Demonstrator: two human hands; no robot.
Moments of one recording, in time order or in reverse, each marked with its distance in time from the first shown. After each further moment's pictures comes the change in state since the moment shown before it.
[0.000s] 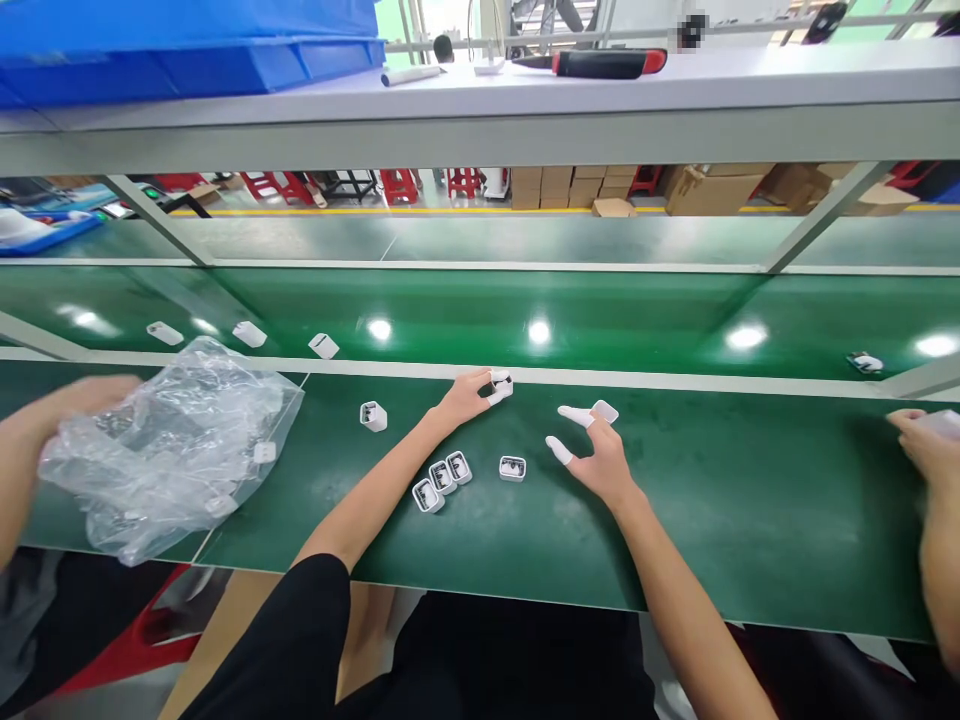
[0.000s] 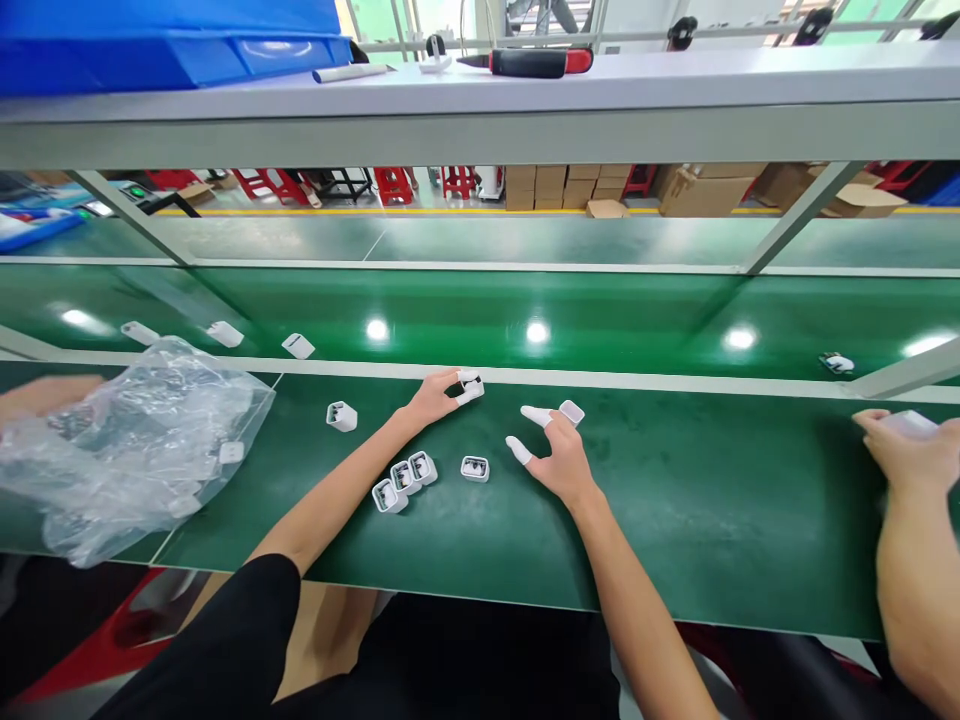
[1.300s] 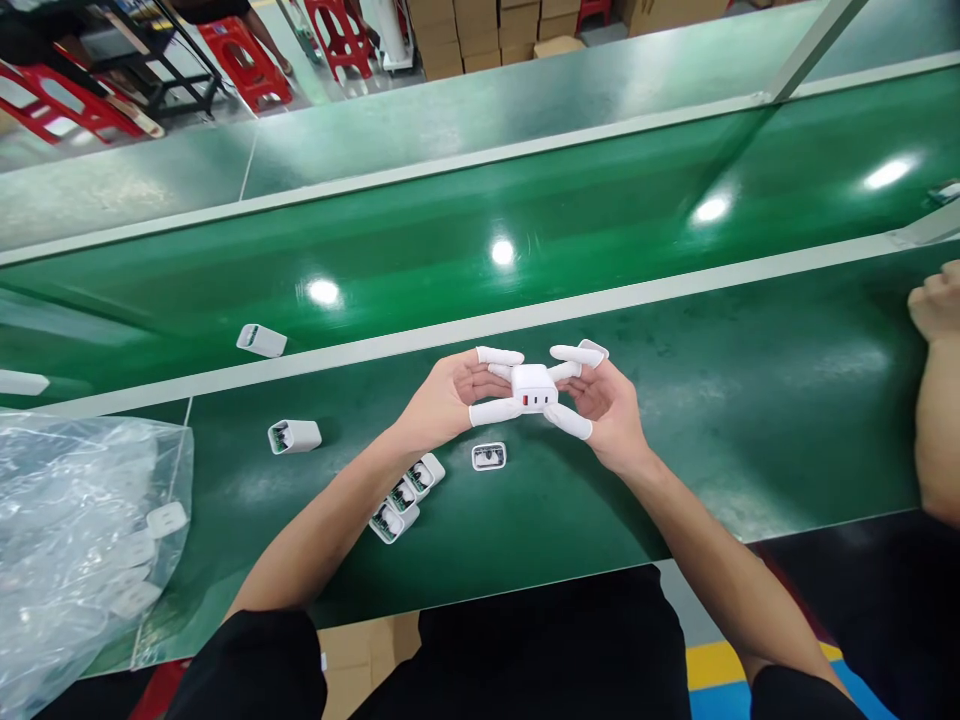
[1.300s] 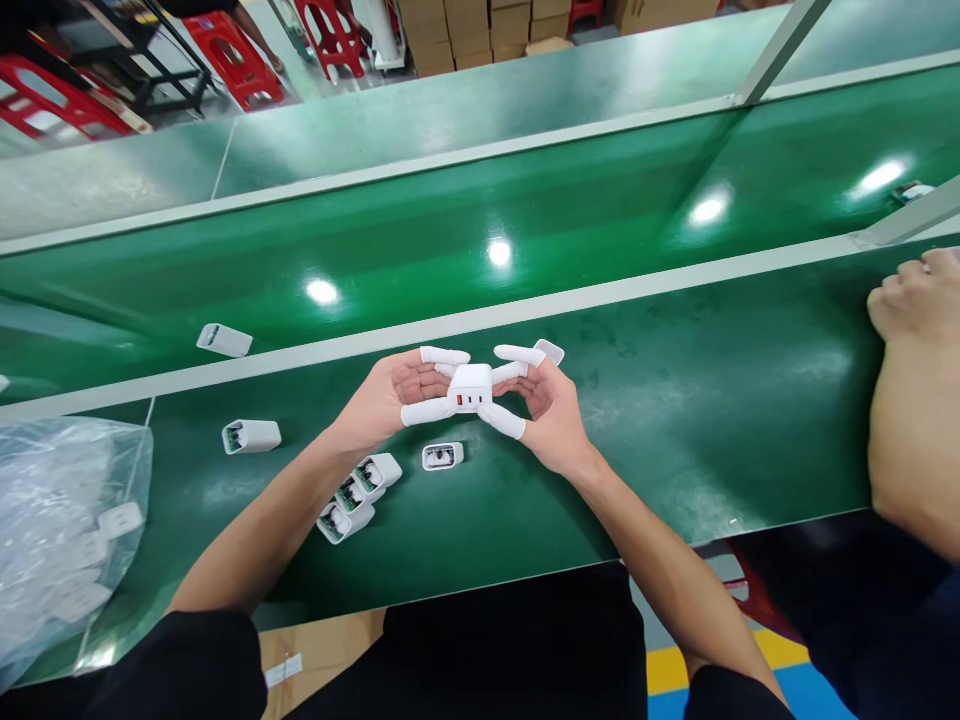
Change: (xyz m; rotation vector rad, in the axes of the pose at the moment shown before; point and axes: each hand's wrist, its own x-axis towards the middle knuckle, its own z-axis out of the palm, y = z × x) left_hand 0.021 0.125 -0.007 -0.923 -0.402 -0.628; right_hand 0.017 -0.031 -0.008 0.771 0.100 0.613
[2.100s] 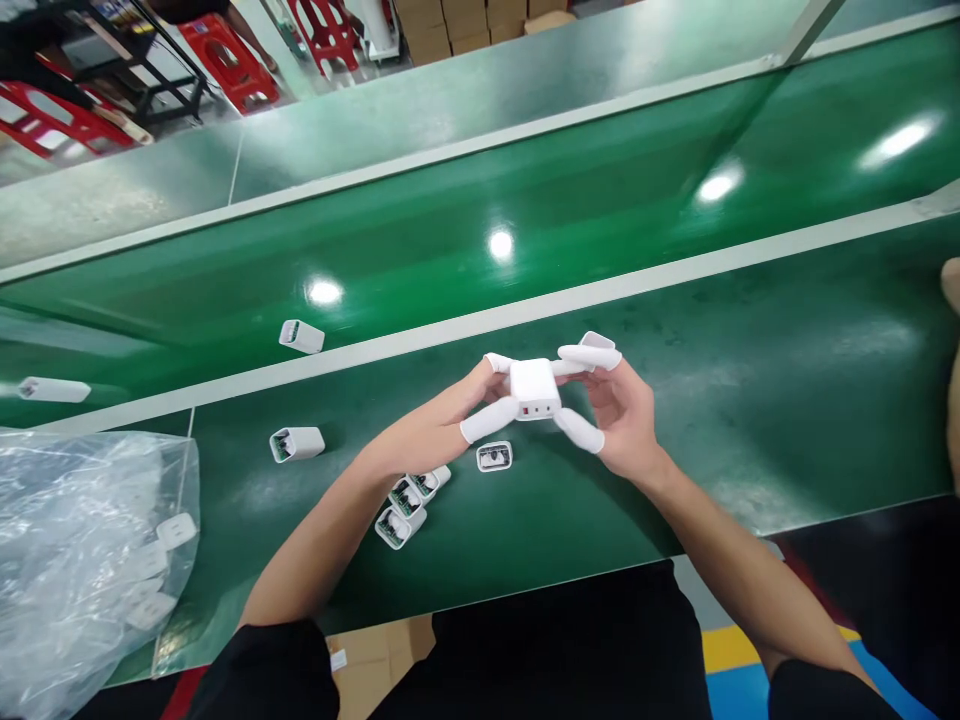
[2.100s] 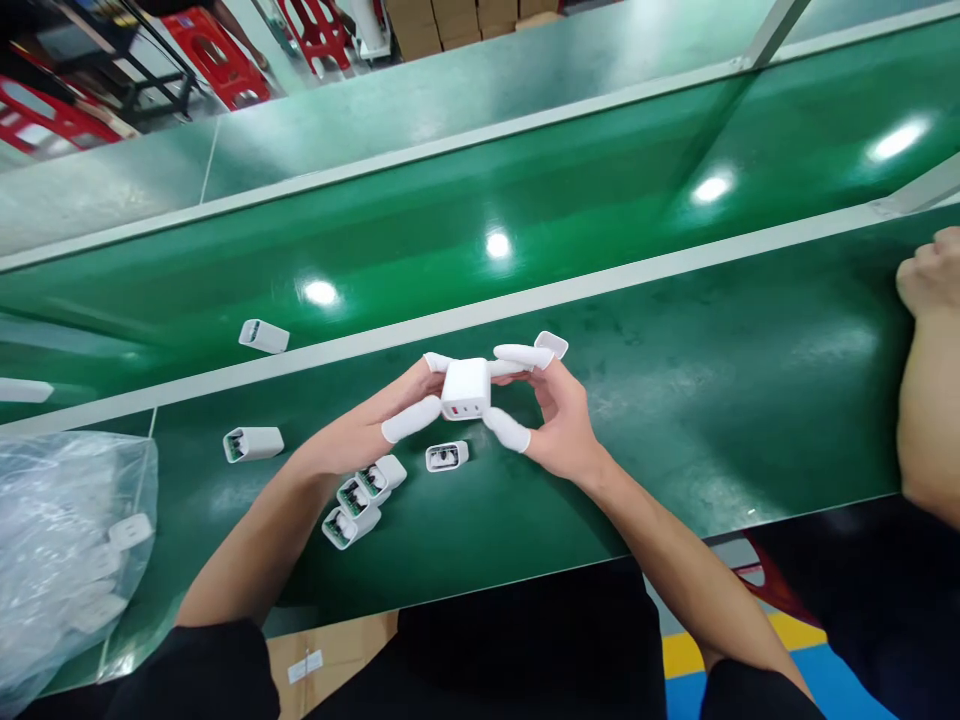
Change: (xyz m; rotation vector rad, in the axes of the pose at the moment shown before) left_hand -0.016 0.017 -0.003 0.418 -0.269 0.071; right_hand -0.005 -0.003 0.000 -0.164 0.021 -0.198
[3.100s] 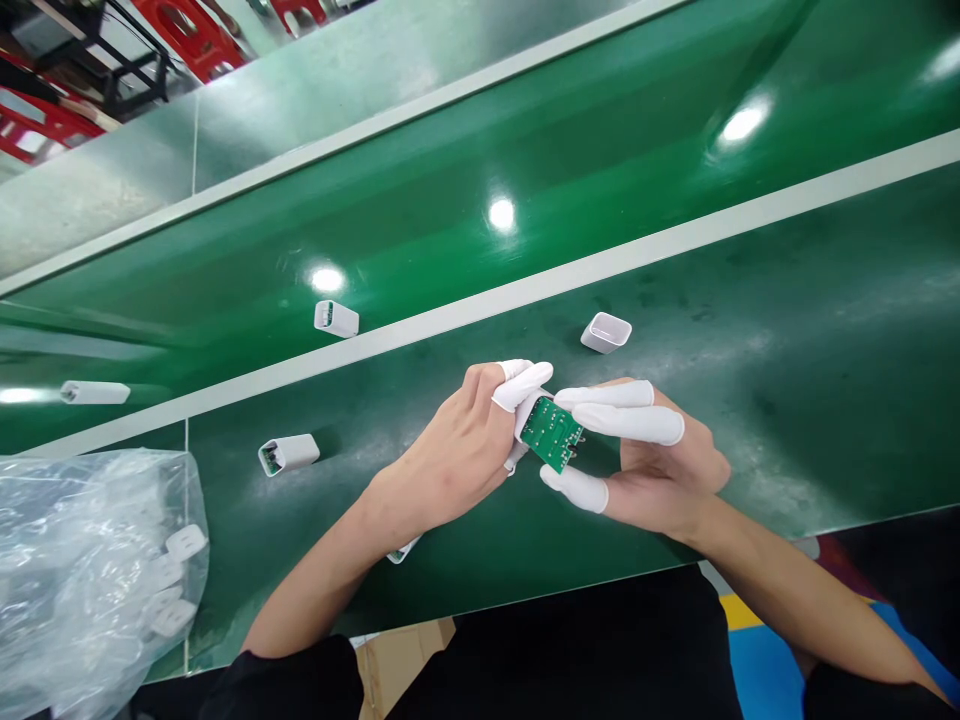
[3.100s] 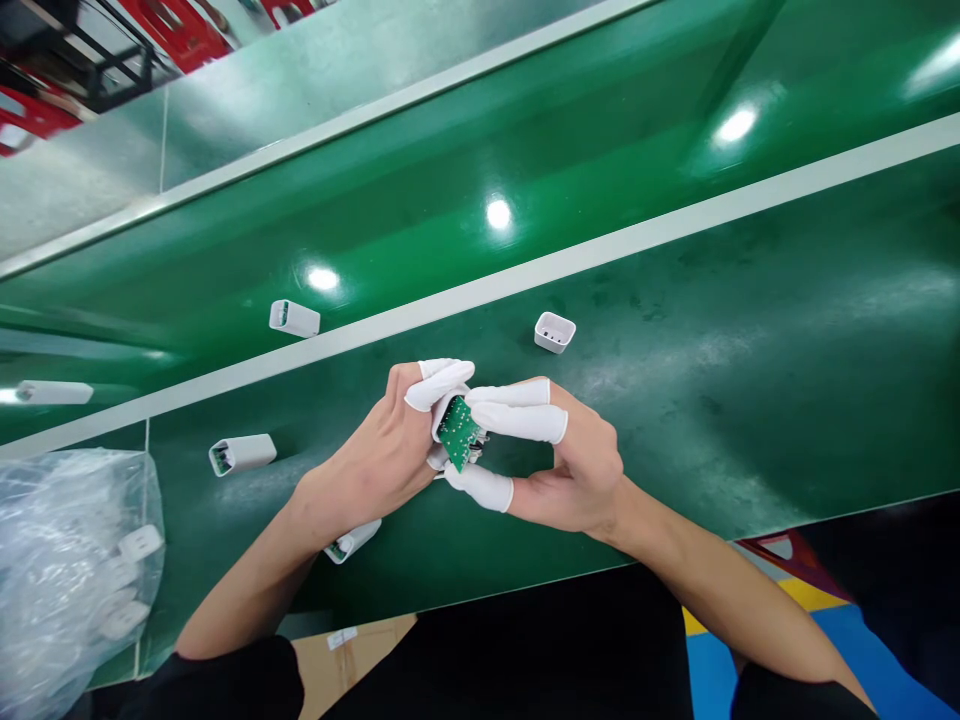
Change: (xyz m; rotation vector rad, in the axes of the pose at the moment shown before) left_hand -0.006 -0.013 0.024 0.944 0.116 0.320; right_hand -0.012 -0.025 0.010 -0.205 0.092 -0.292
